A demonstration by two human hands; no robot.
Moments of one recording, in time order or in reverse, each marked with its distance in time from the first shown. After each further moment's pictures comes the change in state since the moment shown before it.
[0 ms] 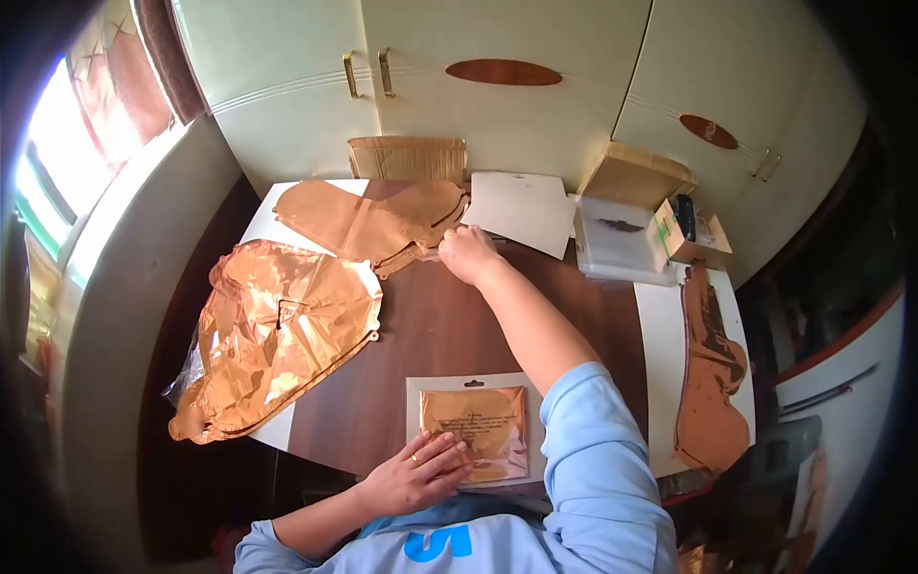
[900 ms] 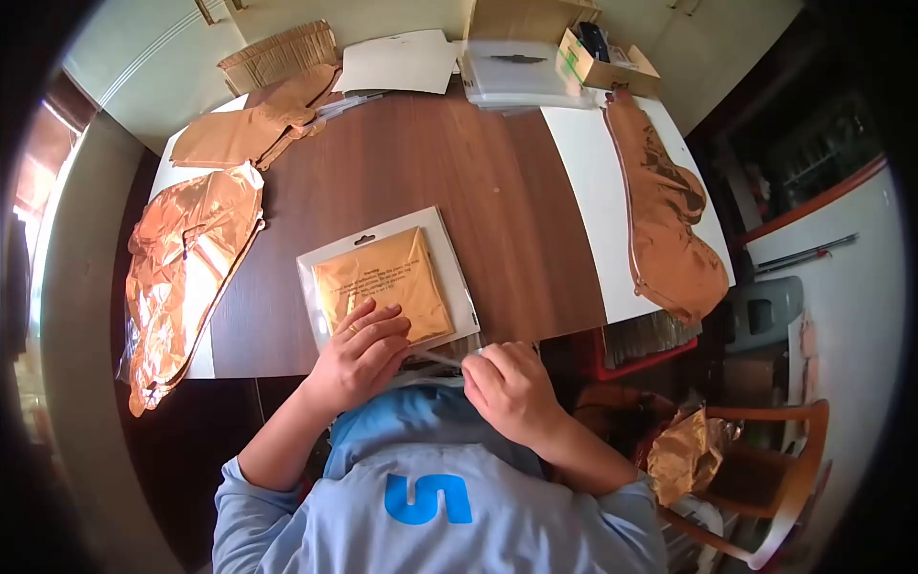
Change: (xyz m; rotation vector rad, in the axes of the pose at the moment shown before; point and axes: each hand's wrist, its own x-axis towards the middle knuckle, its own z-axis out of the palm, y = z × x) left_hand 0.045 0.028 0.025 -0.185 0.187 0.028; right_hand -0.383 -0.182 -0.128 0.502 0.330 0.372
